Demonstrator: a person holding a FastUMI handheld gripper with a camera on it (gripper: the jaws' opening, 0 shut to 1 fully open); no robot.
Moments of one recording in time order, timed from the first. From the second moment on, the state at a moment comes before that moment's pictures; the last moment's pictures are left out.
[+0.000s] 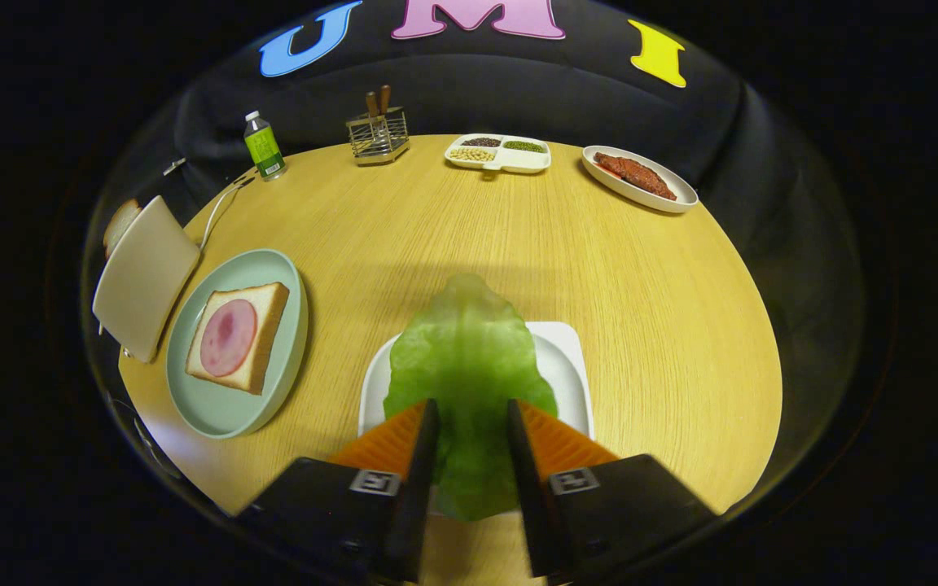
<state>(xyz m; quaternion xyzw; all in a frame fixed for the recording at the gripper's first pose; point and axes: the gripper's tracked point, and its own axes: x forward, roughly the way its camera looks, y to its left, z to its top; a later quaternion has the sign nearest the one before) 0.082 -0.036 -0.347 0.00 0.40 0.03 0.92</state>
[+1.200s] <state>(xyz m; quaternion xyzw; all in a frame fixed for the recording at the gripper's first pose) 0.063 0.034 -0.221 -0.01 0.34 0.07 0.94</state>
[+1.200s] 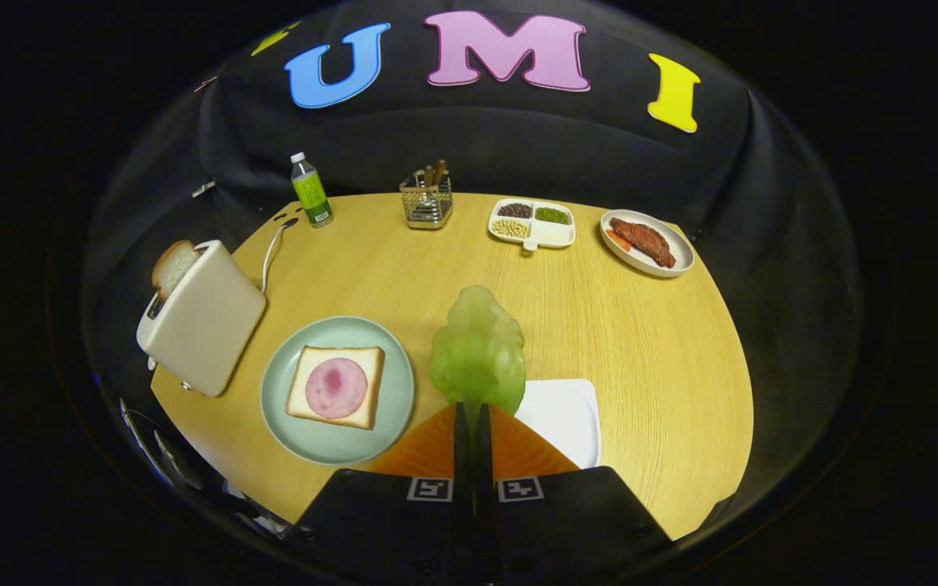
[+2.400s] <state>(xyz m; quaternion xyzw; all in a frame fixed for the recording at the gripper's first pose) 0.062 0.193 -0.259 -0.06 0.37 0.15 0.92</state>
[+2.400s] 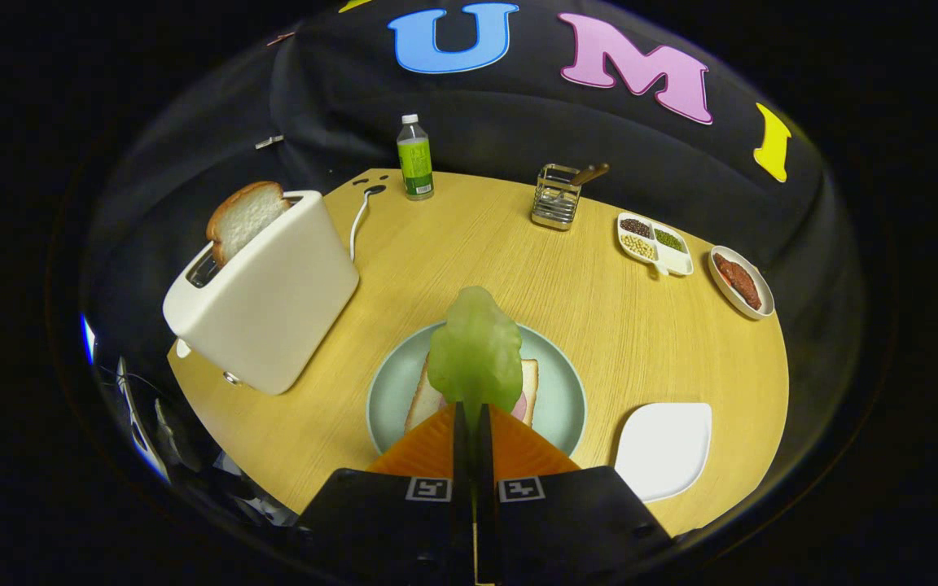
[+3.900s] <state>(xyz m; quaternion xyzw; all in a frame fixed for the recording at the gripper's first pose) 0.085 0.266 -0.166 -0.06 0.27 0.21 0.94</state>
